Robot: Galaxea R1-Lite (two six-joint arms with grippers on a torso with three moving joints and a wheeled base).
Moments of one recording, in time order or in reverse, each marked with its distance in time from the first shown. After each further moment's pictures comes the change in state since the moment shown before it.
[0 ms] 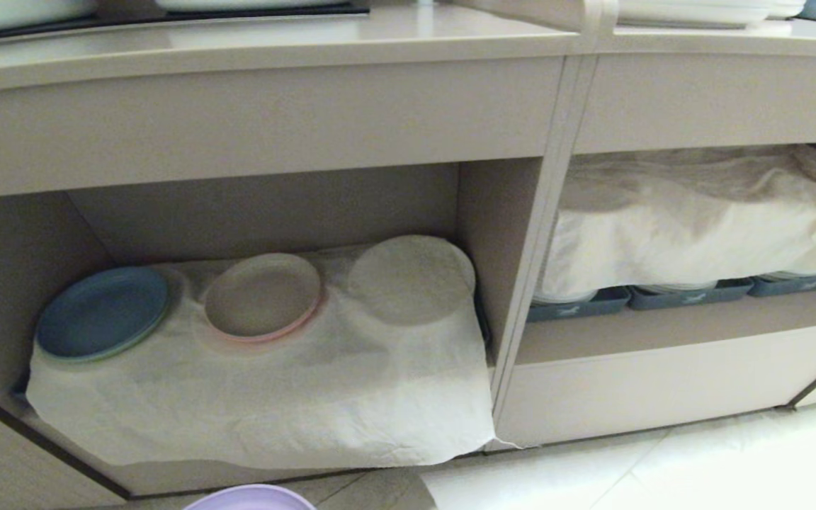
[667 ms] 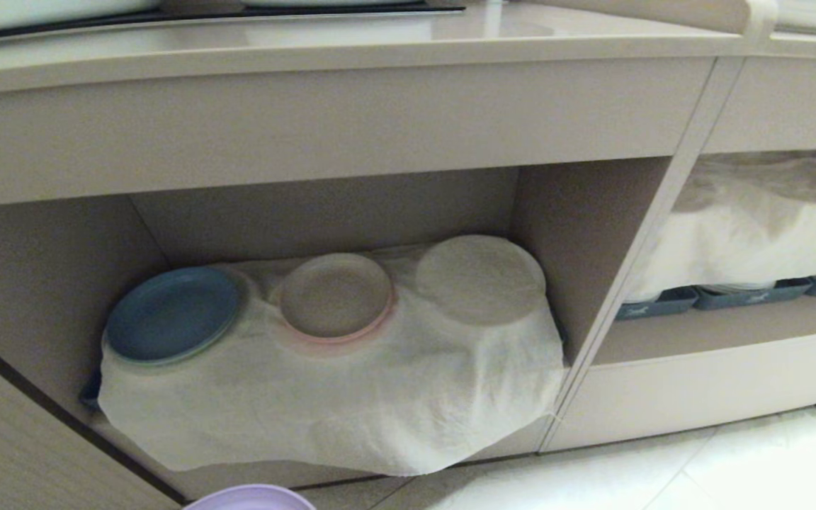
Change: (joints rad) left arm 0.000 0.000 -0.001 0.001 0.002 0.000; right arm 0.000 0.000 0.000 0.001 0.000 0.000
